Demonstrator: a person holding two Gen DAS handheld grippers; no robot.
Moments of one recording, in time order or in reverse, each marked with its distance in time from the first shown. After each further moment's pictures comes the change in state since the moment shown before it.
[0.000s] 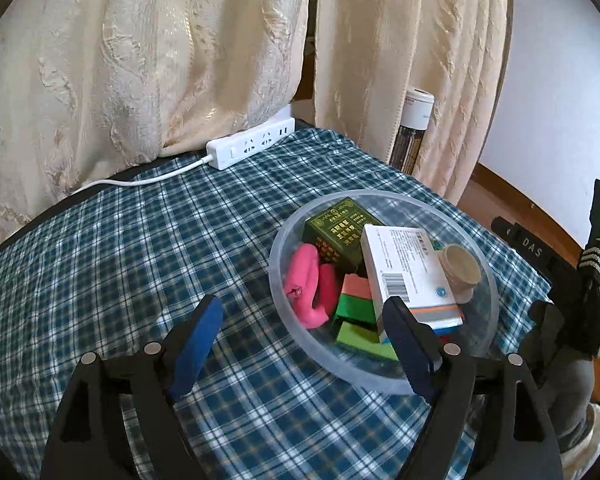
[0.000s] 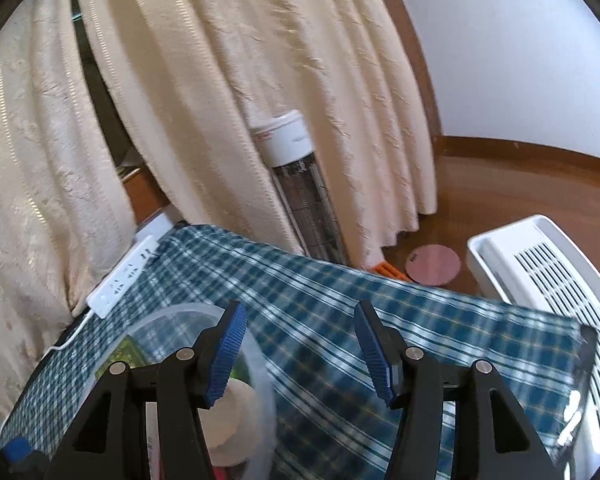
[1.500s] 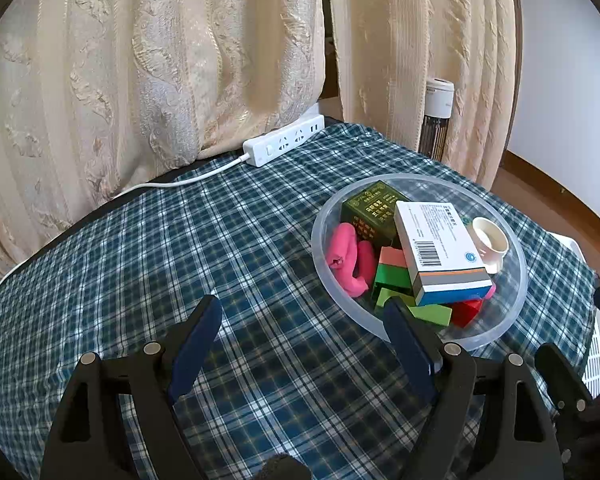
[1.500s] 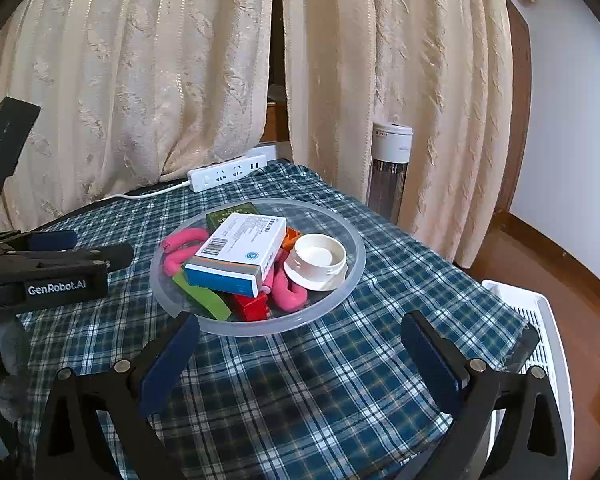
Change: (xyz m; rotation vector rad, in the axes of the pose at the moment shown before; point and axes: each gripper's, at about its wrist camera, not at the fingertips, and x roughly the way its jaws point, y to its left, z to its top) left arm -0.017 0.000 -0.020 0.048 -0.007 0.156; right arm -0.123 0.050 -0.075 -0.510 0.024 0.152
